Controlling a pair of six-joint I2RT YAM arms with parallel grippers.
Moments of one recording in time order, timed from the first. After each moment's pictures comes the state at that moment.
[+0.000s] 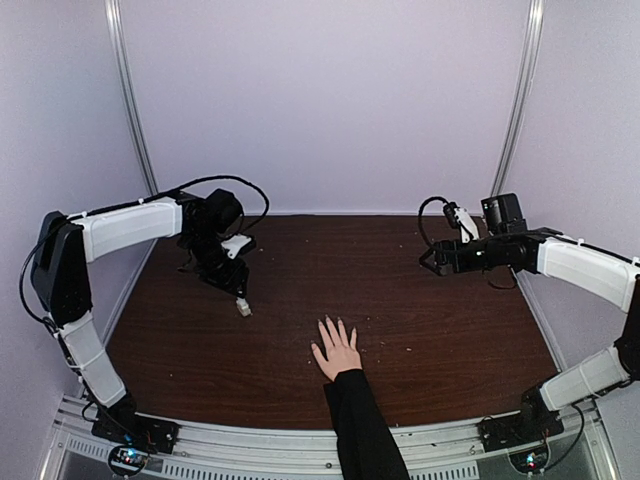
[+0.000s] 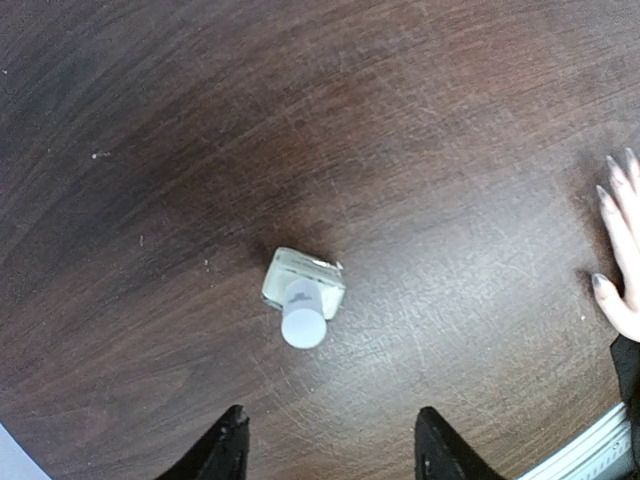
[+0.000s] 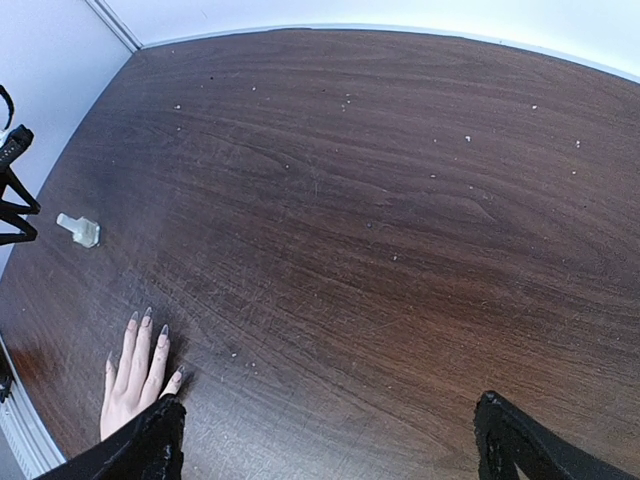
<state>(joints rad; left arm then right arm) -0.53 1.76 1.42 -0.99 0.09 -0.04 0.28 1.32 0.93 -0.33 -0.34 0.13</state>
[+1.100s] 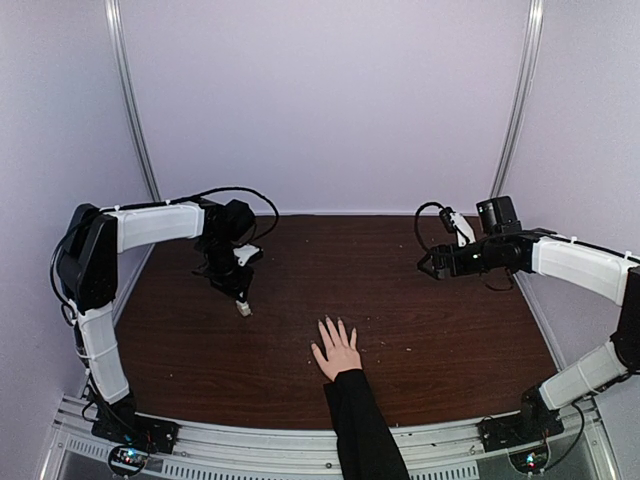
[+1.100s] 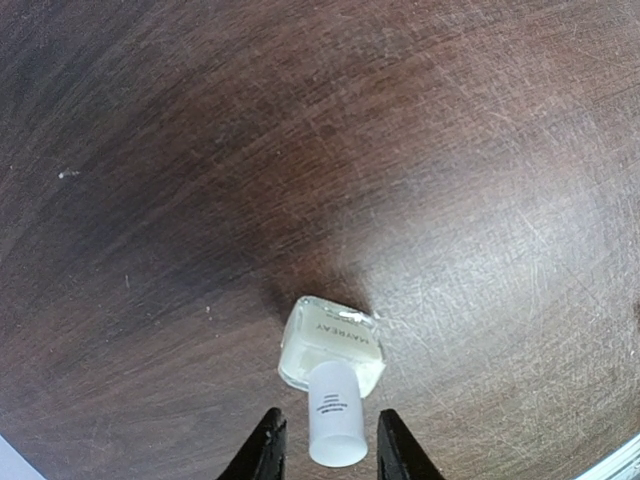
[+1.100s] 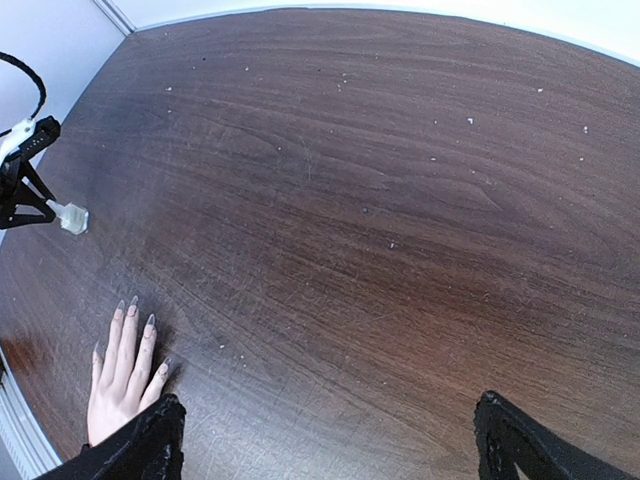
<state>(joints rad) -0.53 1.94 1.50 -0.99 0.04 -0.03 0.29 1.36 0.93 -0.33 -0.34 0.11</state>
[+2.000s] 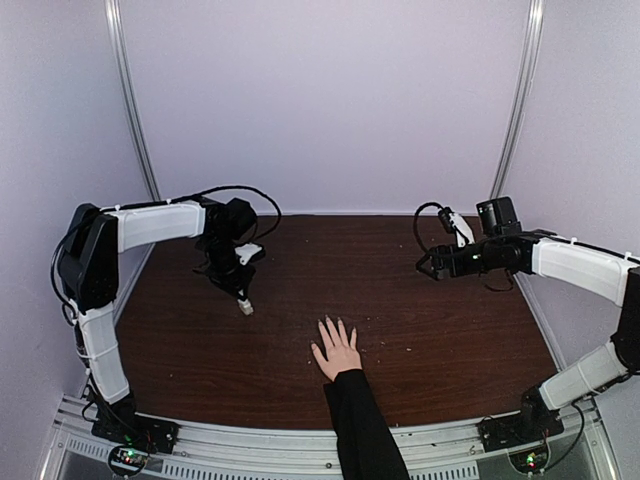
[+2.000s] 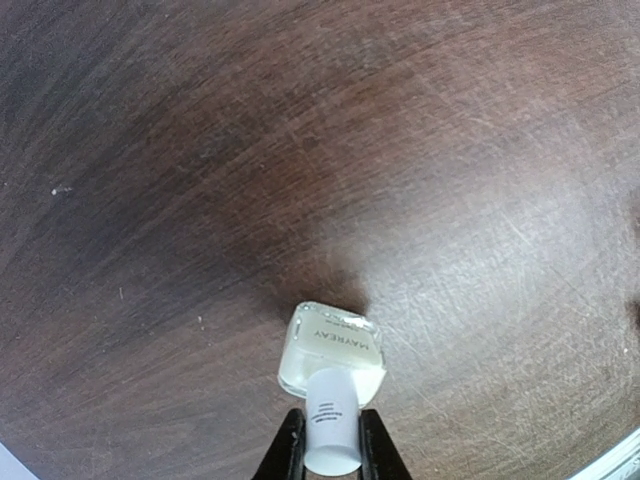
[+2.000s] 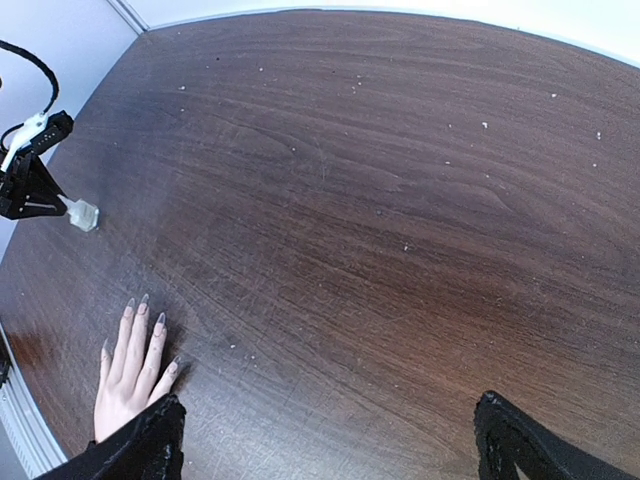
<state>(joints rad) -0.53 1.95 1.52 -0.99 0.06 -0.02 0.29 1.37 0.93 -0.31 -0.37 0.10</state>
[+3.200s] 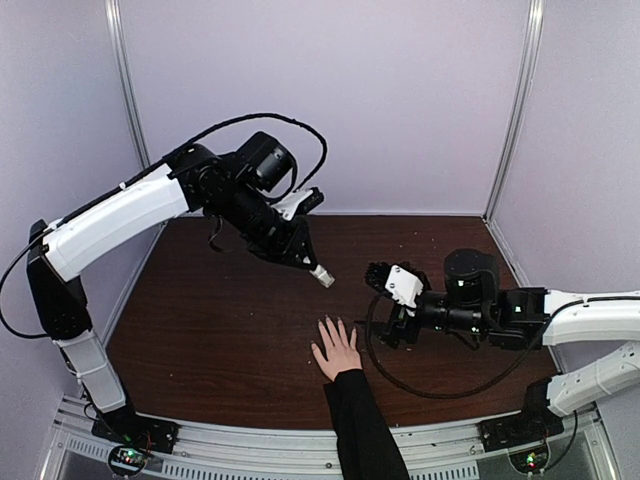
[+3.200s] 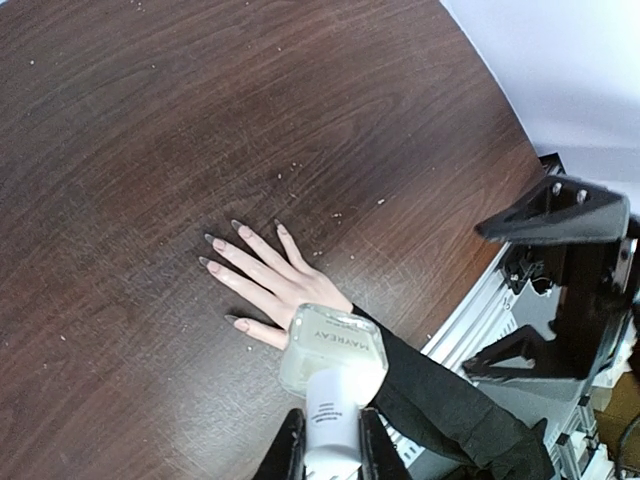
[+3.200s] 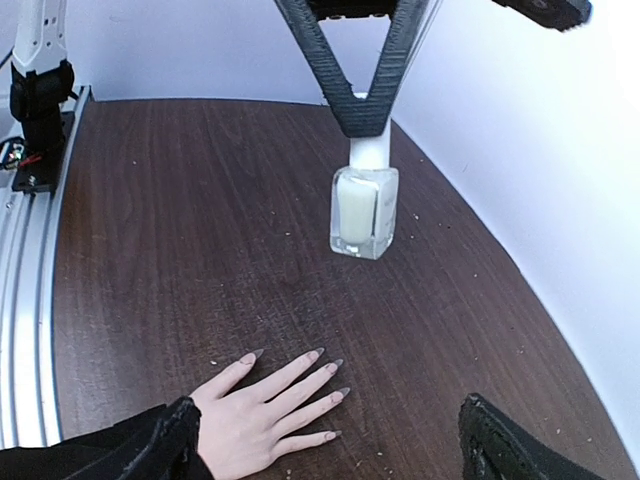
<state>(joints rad) -0.91 1.75 1.88 -1.09 0.26 -0.39 1.05 1.11 0.71 0.06 0.04 -0.30</state>
